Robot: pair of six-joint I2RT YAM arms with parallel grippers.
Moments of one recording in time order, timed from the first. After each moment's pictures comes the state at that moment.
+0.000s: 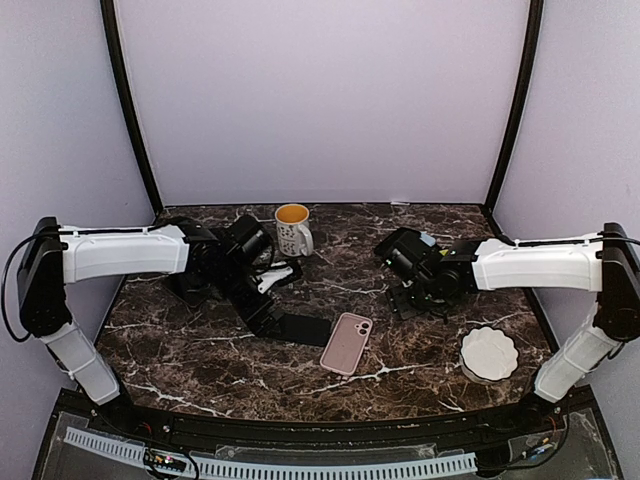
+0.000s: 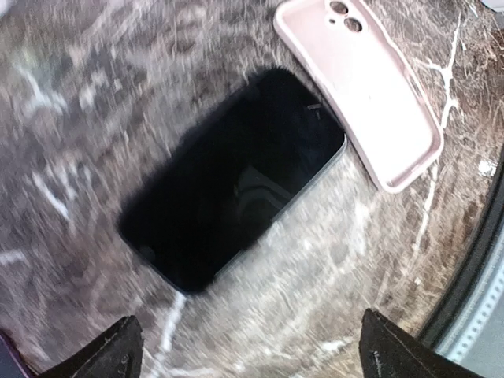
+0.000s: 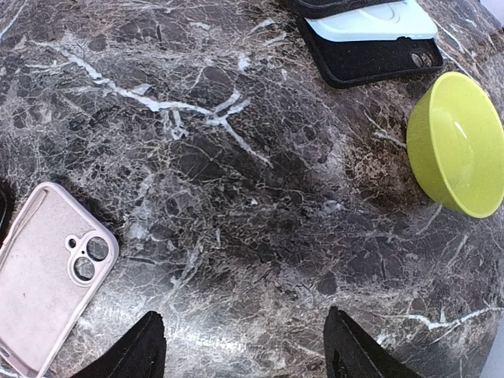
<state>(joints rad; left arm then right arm) -0.80 1.64 1.18 -0.77 0.19 0.07 0.89 1.55 1.02 -0.66 0.41 0.47</state>
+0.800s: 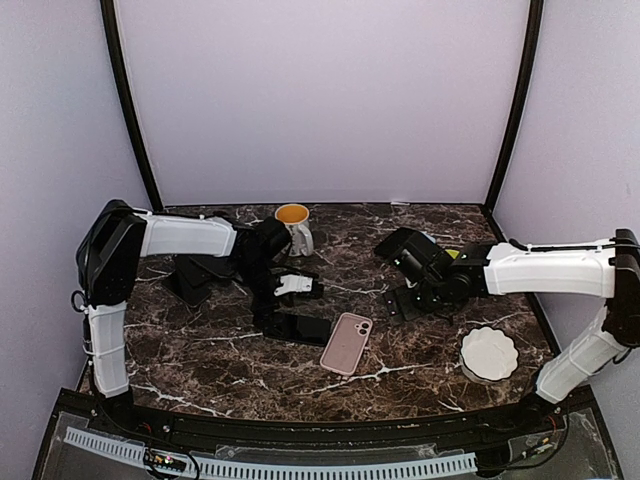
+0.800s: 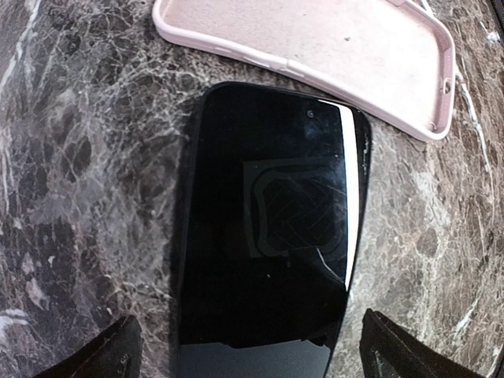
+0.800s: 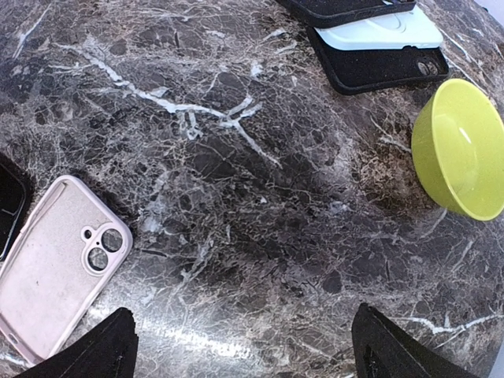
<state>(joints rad) -0.68 2.03 1.44 -0.80 0.39 0.87 0.89 1.48 0.97 -0.61 0.38 0.45</state>
